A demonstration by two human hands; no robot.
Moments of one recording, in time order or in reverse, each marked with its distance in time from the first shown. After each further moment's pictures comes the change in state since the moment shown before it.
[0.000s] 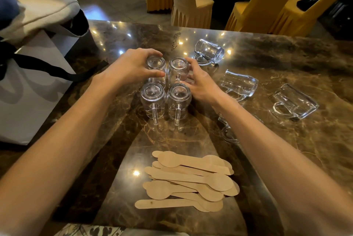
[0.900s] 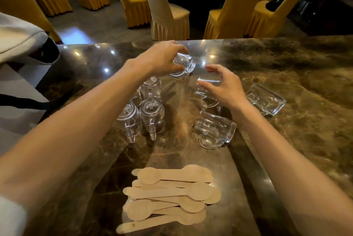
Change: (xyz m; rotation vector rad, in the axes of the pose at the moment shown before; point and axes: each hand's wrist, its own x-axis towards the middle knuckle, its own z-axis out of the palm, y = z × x) left_hand 0.072 0.086 0.019 0.229 -0.030 0.346; right_hand -0.048 0.035 -0.078 -0.216 0.454 -0.009
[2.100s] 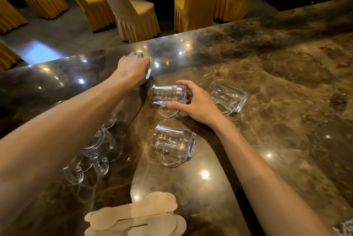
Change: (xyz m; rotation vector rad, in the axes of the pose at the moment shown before) left_hand 0.104 0.030 0.070 0.479 -0.116 -0.035; right_hand -0.020 0.063 -0.028 0.194 -0.125 0.237
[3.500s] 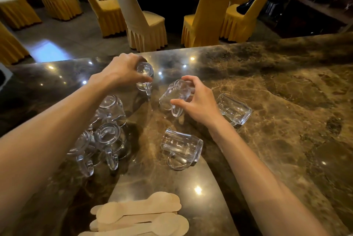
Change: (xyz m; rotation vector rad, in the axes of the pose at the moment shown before) left_hand -0.037 -0.039 -0.031 -0.616 0.058 -0.077; right_hand 0.002 -0.044 -0.009 -0.114 0.169 -0.092
